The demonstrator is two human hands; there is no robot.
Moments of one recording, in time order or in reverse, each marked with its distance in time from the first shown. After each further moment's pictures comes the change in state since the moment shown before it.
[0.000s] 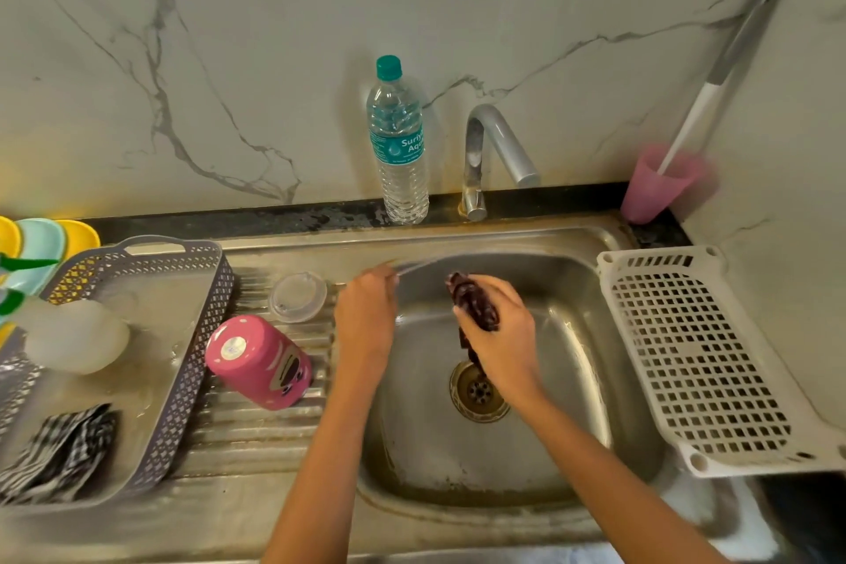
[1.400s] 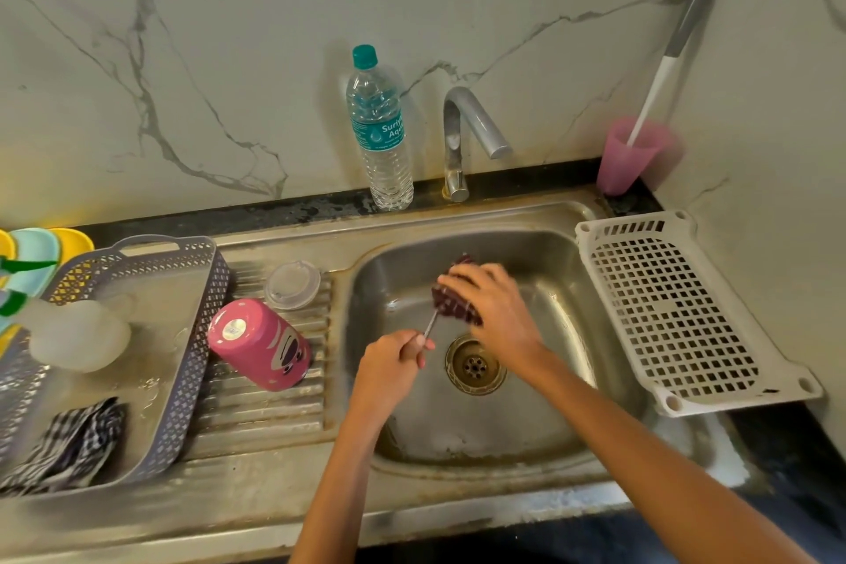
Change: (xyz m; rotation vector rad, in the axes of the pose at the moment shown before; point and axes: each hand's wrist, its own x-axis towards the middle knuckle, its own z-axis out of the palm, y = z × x) left_hand -0.093 0.003 -0.005 -0.311 -0.517 -0.201; right_hand -0.001 0.039 -0.013 -0.598 -0.271 -0.390
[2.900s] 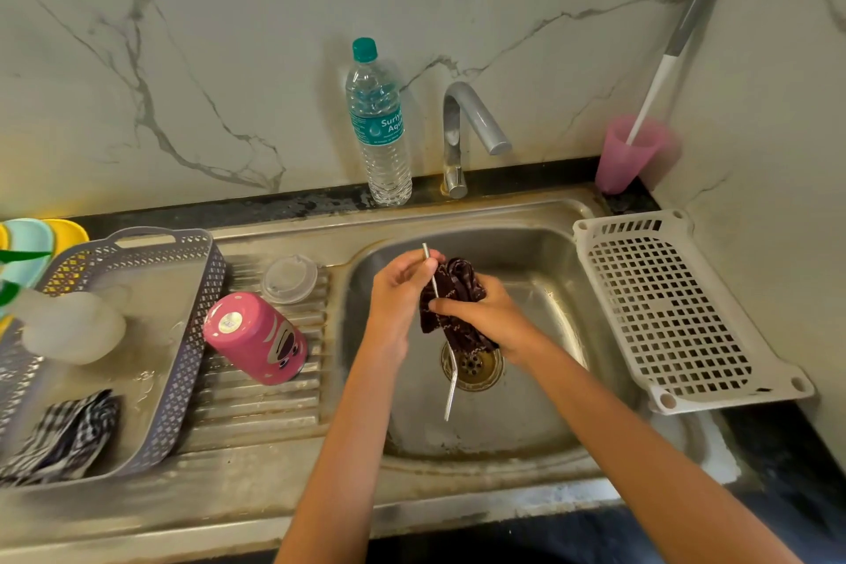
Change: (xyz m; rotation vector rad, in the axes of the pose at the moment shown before) left_hand 0.038 0.056 -0.009 -0.744 0.105 0.103; right_hand 0.008 -0.030 -0.027 1.088 -0.219 0.683
